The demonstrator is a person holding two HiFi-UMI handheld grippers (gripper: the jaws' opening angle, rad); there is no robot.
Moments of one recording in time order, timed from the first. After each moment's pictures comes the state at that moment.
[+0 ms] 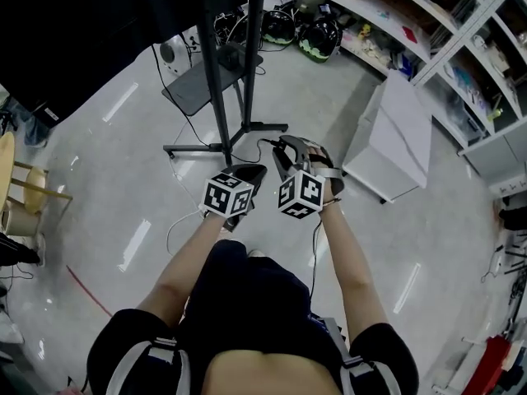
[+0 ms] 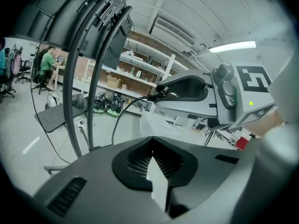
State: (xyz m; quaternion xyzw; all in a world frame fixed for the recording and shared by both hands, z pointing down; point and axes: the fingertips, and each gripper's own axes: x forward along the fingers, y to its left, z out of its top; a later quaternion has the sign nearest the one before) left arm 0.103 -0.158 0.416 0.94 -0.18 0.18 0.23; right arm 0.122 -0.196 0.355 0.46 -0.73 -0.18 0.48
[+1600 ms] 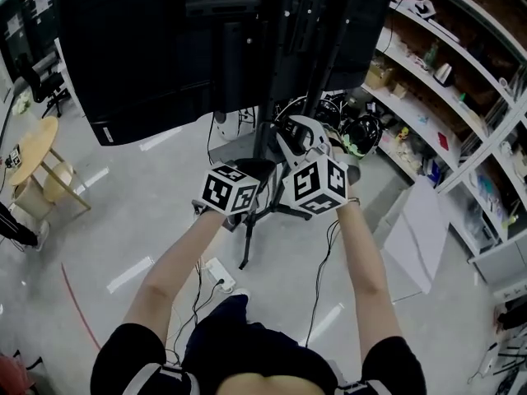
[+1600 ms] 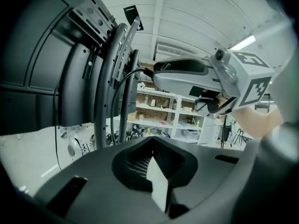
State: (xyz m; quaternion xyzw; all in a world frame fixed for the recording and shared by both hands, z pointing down) left arm 0.023 -0.334 0.216 0.94 -0.31 0.08 0.12; right arm 0.009 -0.352 0.104 0.40 -0.77 -0.37 0.33
